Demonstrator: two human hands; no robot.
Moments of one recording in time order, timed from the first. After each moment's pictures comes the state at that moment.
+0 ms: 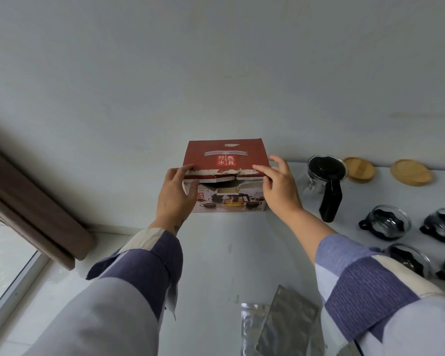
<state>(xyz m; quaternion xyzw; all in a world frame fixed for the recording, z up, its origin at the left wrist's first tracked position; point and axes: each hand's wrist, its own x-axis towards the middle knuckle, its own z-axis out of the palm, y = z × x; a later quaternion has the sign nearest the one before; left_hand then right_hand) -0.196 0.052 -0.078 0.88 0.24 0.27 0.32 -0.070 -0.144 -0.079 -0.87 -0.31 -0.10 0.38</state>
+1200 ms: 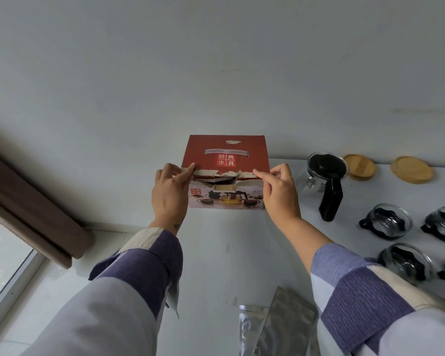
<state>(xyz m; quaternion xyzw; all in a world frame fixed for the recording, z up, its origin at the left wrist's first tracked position) -0.188 0.056 -0.085 0.91 0.27 0.25 0.19 -0.074 -0.146 -0.098 -0.86 -0.29 -0.16 0.38</state>
